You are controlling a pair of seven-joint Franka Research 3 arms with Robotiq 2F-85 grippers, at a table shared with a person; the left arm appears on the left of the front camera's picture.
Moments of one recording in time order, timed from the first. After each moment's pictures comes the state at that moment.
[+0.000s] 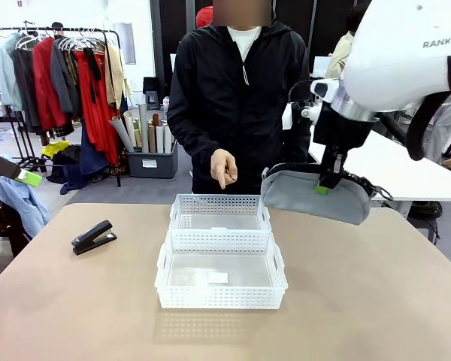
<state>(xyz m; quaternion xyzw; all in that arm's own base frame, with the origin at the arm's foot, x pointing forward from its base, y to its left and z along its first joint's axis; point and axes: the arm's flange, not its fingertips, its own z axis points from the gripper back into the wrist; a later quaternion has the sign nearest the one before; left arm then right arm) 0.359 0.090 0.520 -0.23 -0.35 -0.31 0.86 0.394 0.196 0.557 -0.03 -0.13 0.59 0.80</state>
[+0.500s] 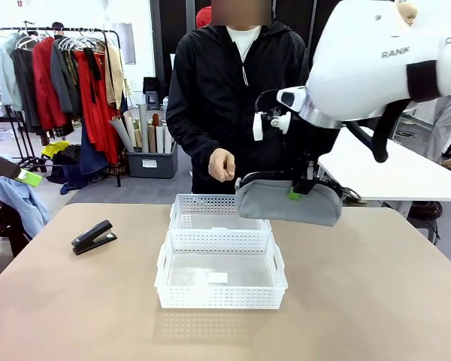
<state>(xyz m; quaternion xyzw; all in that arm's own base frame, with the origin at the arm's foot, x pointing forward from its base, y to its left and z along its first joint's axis) 0.359 0.090 0.520 -0.23 -0.35 -0.31 0.86 0.400 0.250 0.543 -0.02 -0.12 0.65 0.75</state>
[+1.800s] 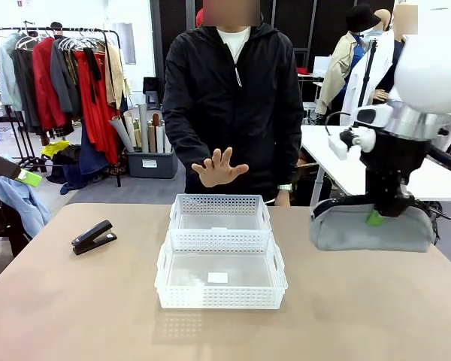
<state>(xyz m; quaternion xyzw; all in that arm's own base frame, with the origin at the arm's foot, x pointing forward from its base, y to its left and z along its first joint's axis) 0.359 0.090 0.520 -0.23 -0.35 -0.31 0.86 0.362 0.107 0.529 0.02 -0.04 0.68 0.74</state>
